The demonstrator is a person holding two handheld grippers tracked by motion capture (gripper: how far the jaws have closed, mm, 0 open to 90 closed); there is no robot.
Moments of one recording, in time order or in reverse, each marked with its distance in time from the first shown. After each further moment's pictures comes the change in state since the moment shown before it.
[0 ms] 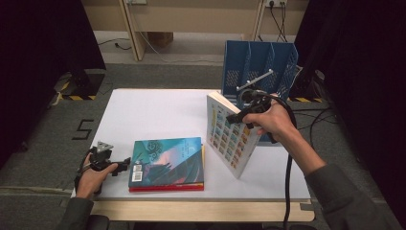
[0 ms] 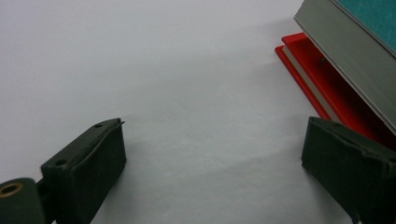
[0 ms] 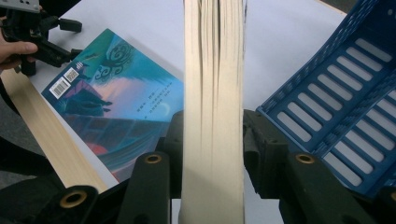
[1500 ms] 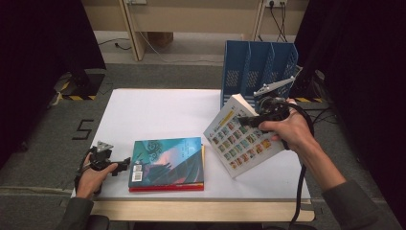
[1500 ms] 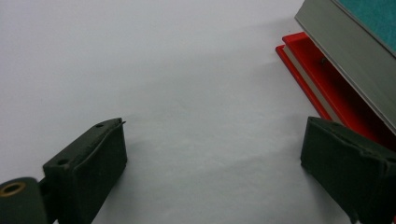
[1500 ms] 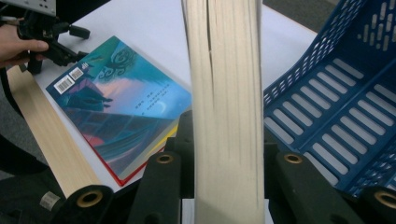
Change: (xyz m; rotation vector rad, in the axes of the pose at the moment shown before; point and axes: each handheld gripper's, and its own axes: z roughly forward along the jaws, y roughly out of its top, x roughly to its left) left arm 0.000 0.001 0.000 0.006 0.002 -0.002; right arm -0.003 -0.032 -0.029 -0.107 -0.017 -0.071
